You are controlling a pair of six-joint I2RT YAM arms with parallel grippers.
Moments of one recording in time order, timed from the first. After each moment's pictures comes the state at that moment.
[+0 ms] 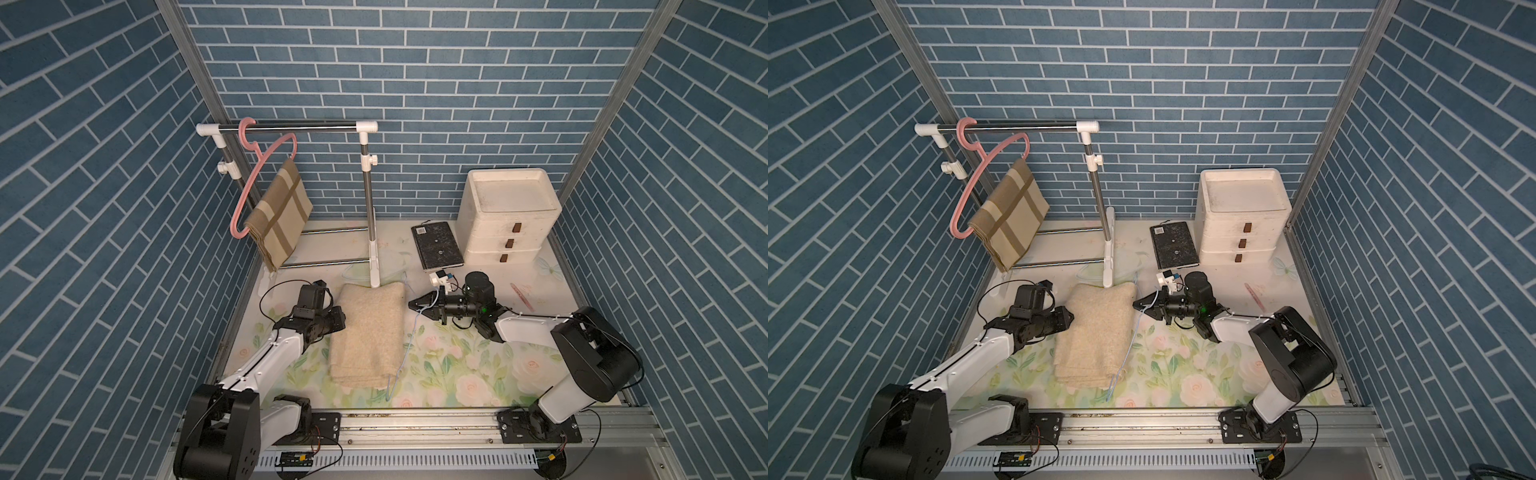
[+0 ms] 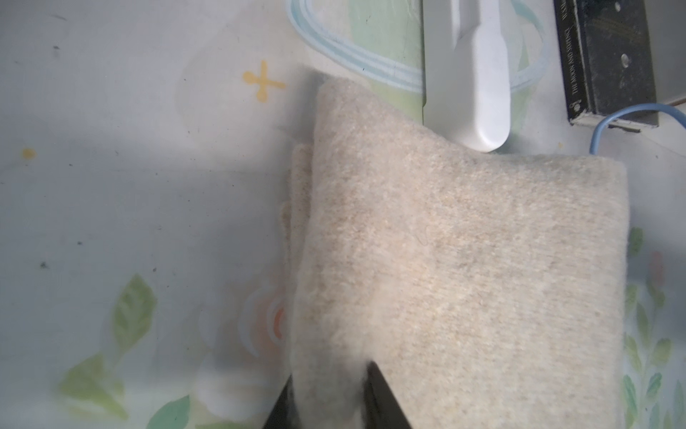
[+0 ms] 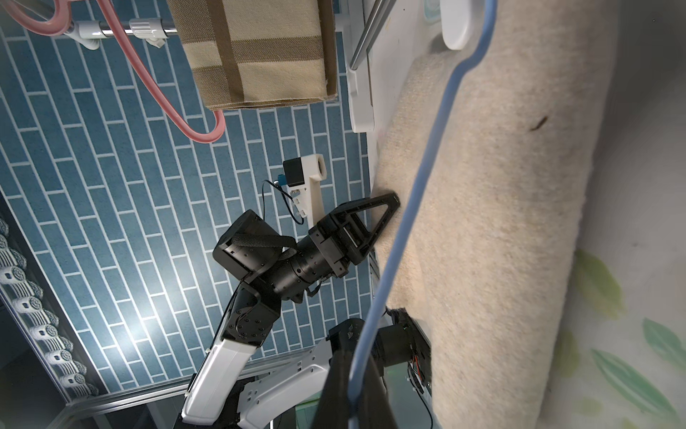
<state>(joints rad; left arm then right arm) -0.16 1.14 0.55 -0.32 0.18 -0.41 0.62 1.58 0.68 0.63 -0.88 1.38</state>
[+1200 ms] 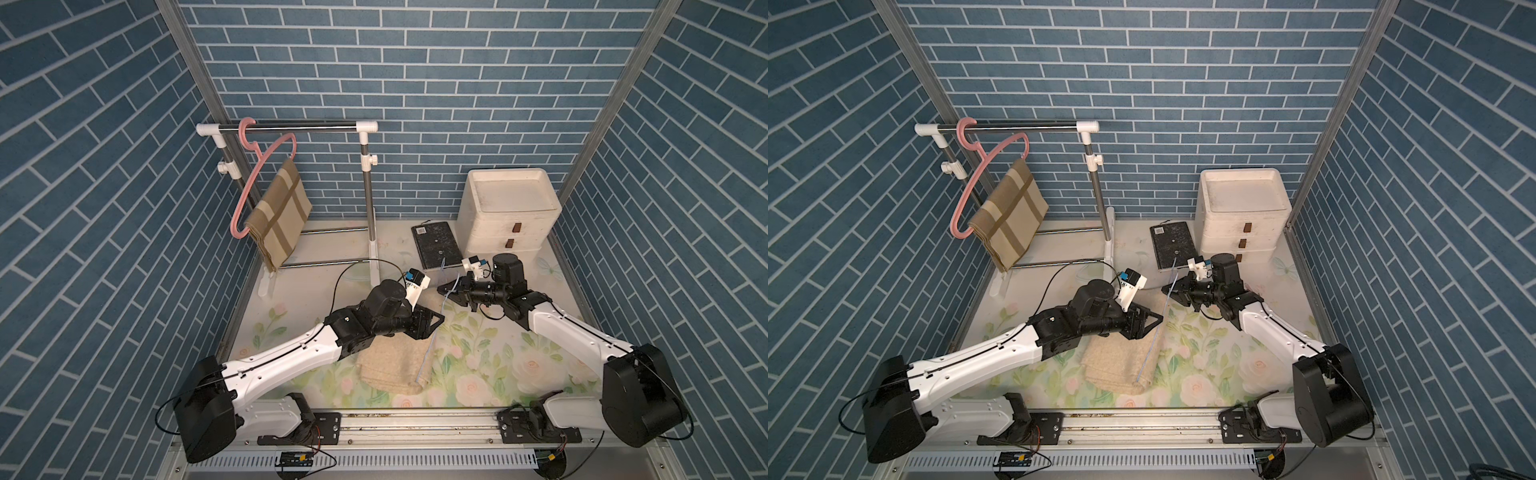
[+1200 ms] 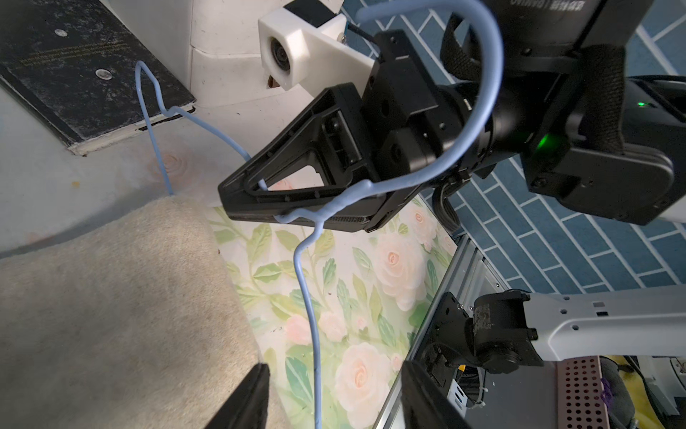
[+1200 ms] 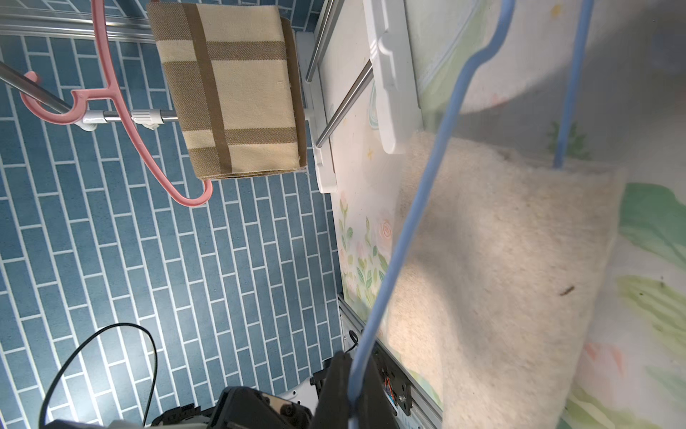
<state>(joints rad) -0.93 1.26 0.89 -0.14 0.22 -0.53 0.43 1.33 0.78 0.03 -0.82 1.16</state>
